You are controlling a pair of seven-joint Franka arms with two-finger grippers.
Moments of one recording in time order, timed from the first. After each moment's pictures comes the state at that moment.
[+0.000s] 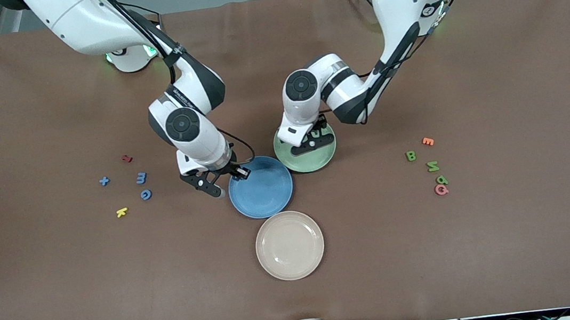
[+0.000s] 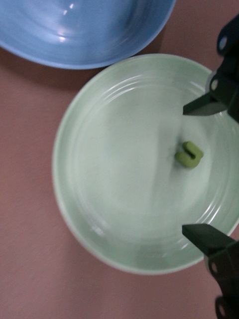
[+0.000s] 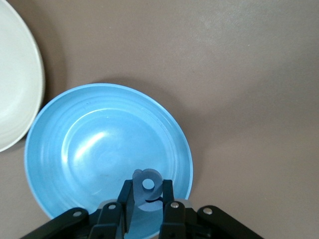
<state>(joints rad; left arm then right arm) -0.34 0.63 -0.51 -1.80 0.31 2.27 -1.20 0.27 0.55 0.34 -1.80 -0.15 2.37 1.28</state>
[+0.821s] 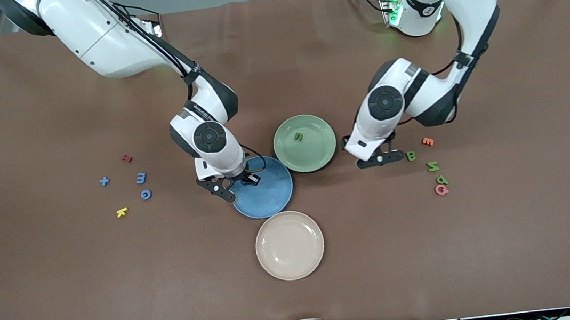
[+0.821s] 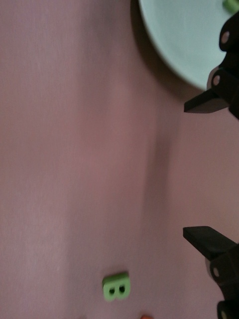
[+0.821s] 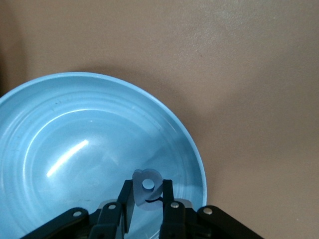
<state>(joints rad) 0.05 0.49 -0.60 -1.99 0.32 2.23 -0.79 0.30 0.69 0.34 -1.73 -0.25 2.38 1.38</state>
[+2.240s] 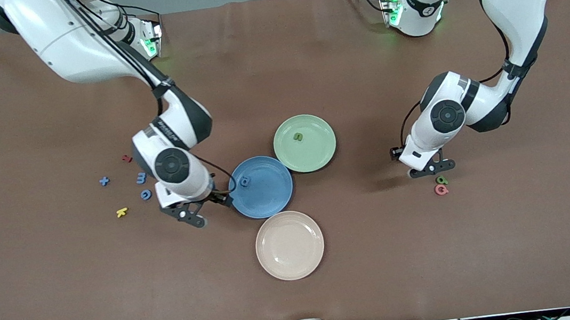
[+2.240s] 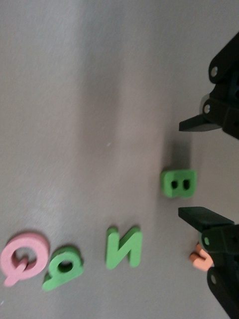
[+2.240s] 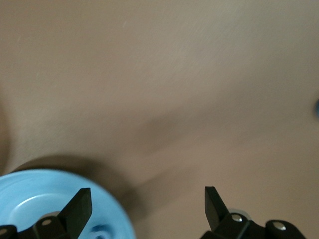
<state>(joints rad) 0.30 0.54 -0.60 -2.10 0.49 2.39 -0.73 0.15 0.62 0.33 -1.66 -0.26 2.15 1.04</state>
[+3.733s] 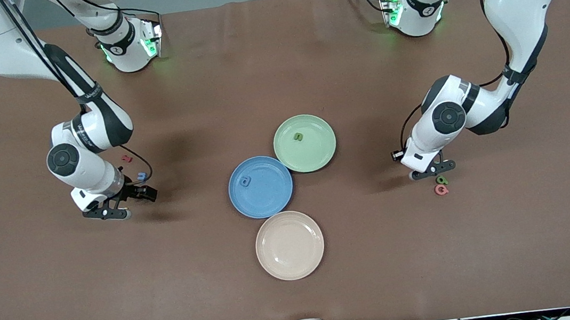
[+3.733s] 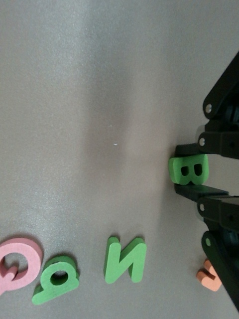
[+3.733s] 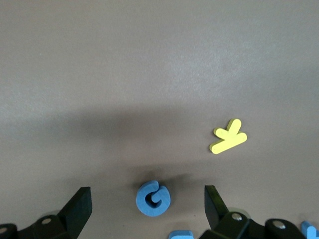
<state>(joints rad) 0.31 0.57 -0.61 -2.10 0.50 2.43 -0.82 -0.24 0.44 0.33 -2.17 -0.26 2.59 0.43</state>
